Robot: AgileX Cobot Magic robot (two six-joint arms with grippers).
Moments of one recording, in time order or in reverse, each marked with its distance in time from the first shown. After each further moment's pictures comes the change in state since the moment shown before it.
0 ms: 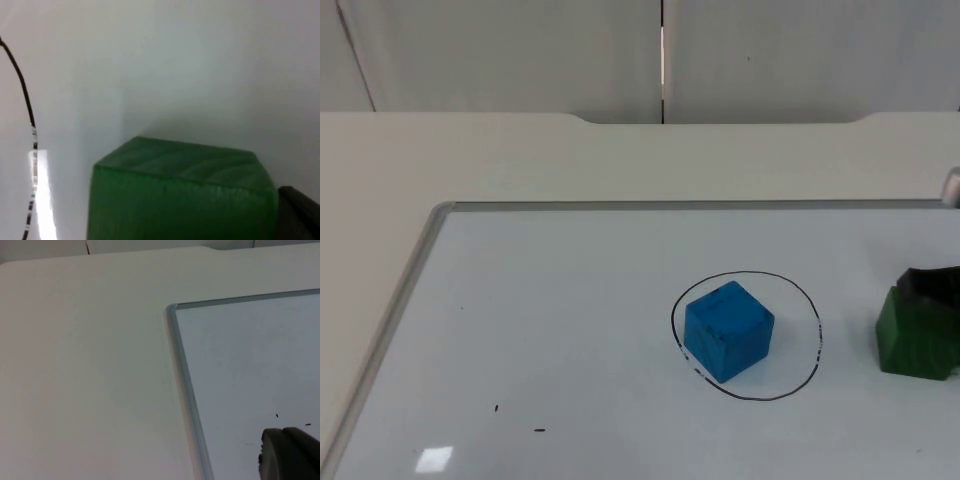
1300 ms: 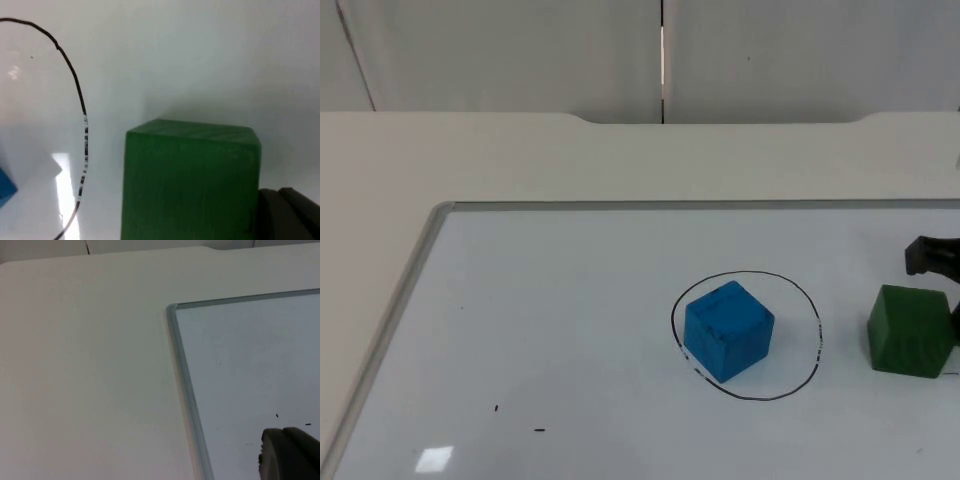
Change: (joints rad) right arm 0.003 -0.112 0.004 0.090 0.072 -0.040; left arm 0.000 0.000 0.000 0.000 0.000 0.000
